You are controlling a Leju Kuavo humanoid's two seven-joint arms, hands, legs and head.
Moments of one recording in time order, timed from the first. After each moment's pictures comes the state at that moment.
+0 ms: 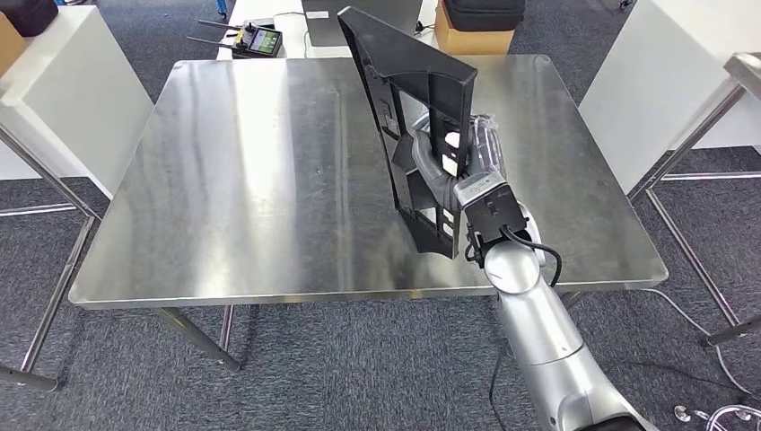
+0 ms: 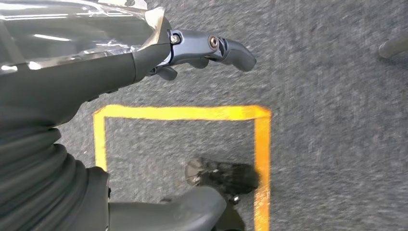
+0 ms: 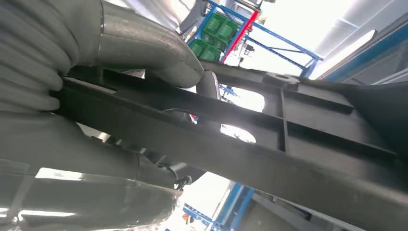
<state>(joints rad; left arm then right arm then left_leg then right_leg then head) -0.11 -0.13 1.22 -0.20 -1.03 0.14 -0.52 -0.60 -0.01 0.37 -1.45 0.24 -0.14 -0.41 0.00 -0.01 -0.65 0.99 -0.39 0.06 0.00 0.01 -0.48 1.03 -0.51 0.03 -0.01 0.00</state>
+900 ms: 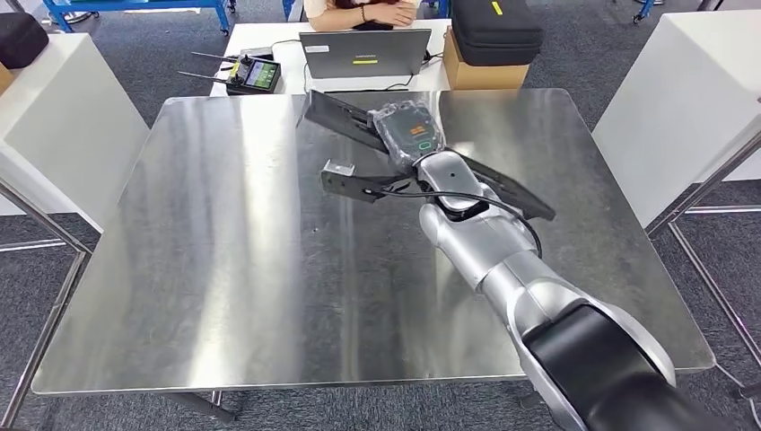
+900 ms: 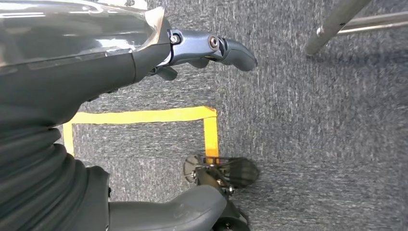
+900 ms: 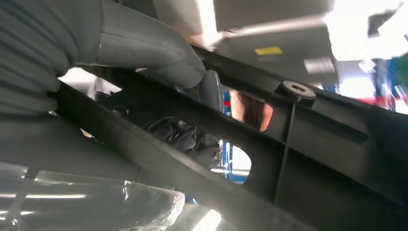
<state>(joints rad) -0.15 -0.15 1.19 -0.20 -1.06 0.18 -0.46 -1.06 0.13 0.65 -0.57 1.15 -0.29 -0.02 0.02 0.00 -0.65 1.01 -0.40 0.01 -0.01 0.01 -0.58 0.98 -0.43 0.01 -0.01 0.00</state>
